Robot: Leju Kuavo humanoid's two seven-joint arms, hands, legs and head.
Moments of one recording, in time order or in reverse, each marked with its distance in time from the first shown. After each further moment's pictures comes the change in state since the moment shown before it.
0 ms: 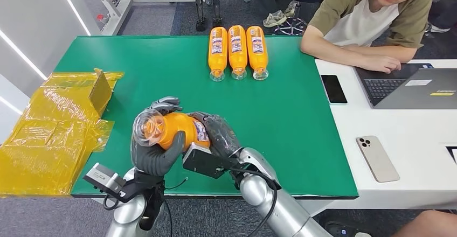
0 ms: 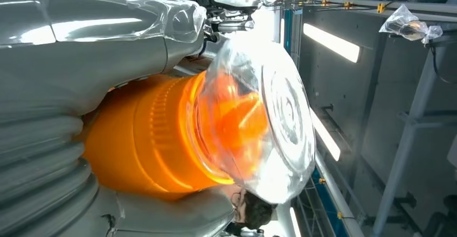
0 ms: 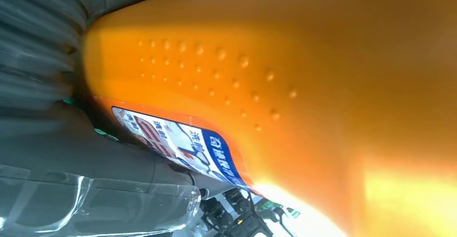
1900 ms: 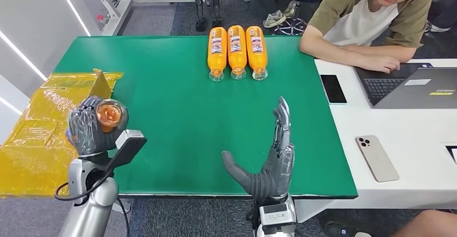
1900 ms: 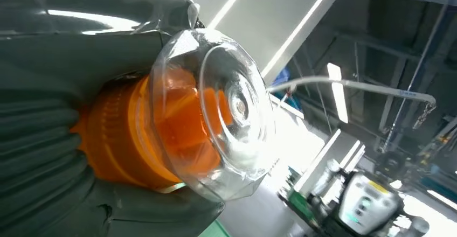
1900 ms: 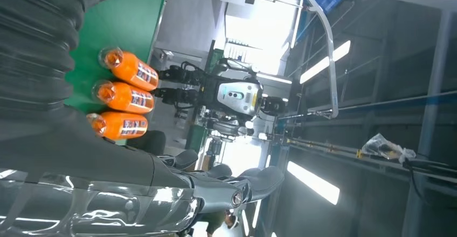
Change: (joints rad) left arm -0.132 0.245 0.212 0.163 -0.900 0.643 0.345; right arm 0.377 -0.007 -0.049 -0.436 -0.269 -0.614 -0.384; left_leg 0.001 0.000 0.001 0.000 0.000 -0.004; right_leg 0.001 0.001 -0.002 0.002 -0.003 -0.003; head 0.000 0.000
